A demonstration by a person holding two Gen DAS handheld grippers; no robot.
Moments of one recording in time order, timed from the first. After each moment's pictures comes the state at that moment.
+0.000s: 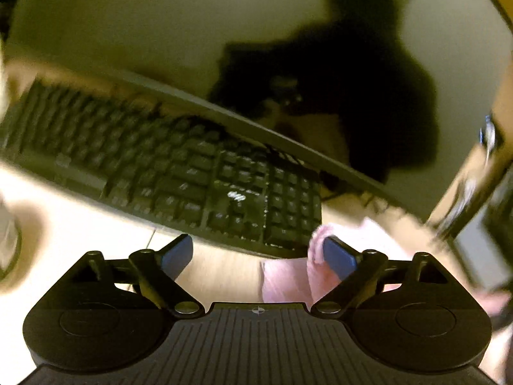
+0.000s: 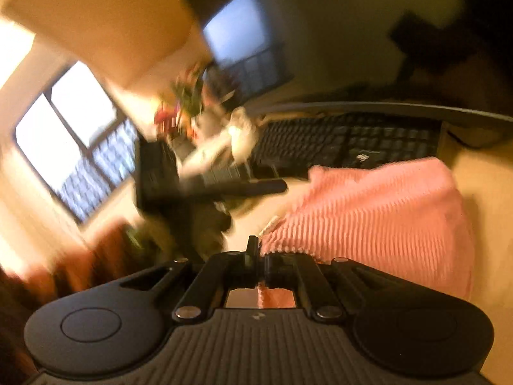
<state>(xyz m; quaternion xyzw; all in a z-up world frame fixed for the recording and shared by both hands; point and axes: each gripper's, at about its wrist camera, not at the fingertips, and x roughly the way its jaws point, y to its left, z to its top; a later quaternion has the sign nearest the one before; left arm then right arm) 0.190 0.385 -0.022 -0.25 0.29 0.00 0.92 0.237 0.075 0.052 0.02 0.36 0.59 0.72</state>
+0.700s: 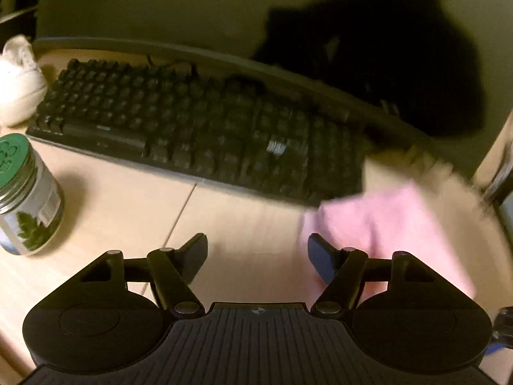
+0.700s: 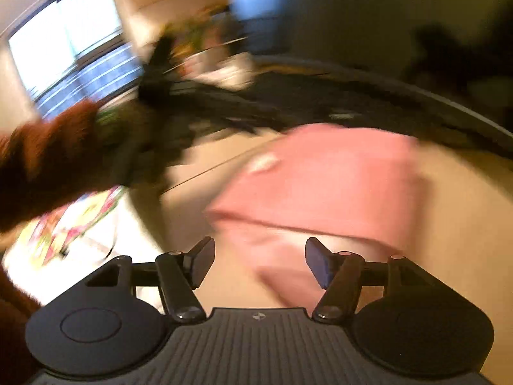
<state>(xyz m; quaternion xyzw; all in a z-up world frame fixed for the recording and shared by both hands) 0.182 0.342 -0.015 -0.20 0.37 0.06 0.90 0.215 -0.020 0.047 -0.08 0.36 0.54 0.75</state>
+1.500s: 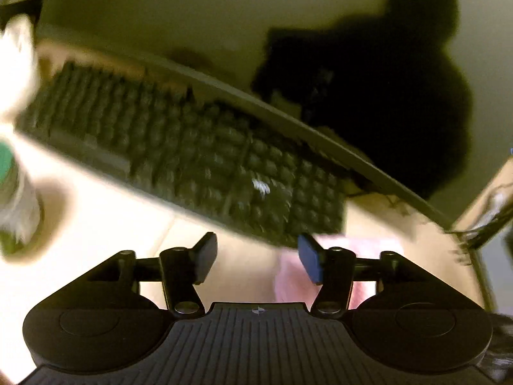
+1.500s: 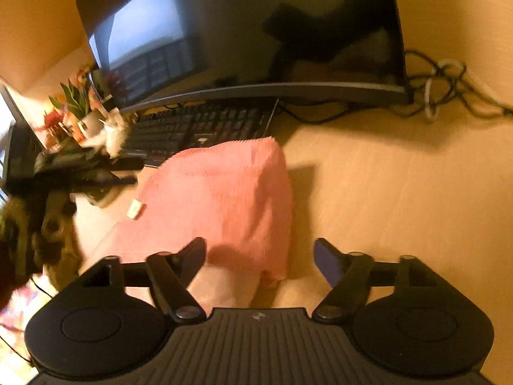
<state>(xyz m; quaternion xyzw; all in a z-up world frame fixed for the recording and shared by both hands) 0.182 0.356 -0.006 -0.27 0.34 0.05 0.90 0.275 -0.021 0.016 0.04 0.42 0.40 0.81</state>
